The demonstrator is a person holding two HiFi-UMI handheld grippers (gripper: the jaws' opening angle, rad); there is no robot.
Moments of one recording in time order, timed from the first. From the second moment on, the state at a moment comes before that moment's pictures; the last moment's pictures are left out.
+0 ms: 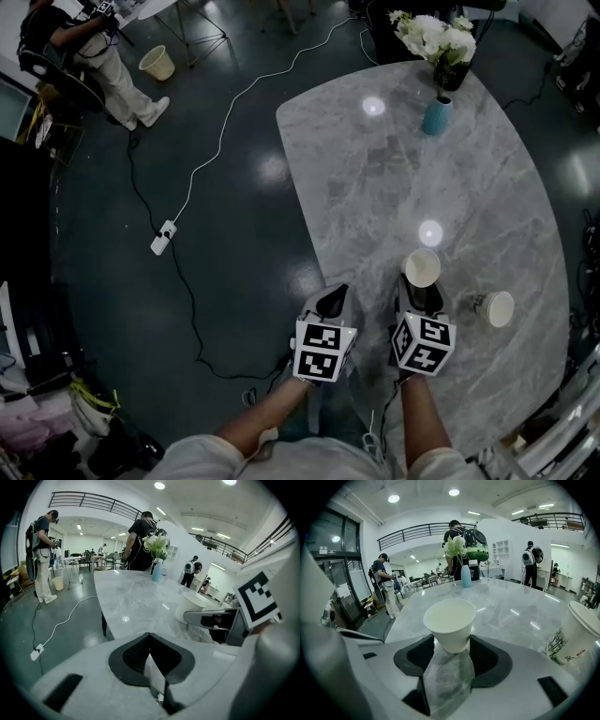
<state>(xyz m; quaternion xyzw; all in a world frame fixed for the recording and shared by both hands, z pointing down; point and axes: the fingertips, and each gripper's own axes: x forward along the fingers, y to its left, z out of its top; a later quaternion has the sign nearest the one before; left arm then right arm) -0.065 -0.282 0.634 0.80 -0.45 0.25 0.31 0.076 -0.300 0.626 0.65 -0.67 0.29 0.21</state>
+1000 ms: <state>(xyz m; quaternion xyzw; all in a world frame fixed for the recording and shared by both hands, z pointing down) -0.004 -0.282 0.587 0.85 -0.38 0.24 0.27 0.115 -0.273 0.559 0.69 -0.64 0.28 0.16</state>
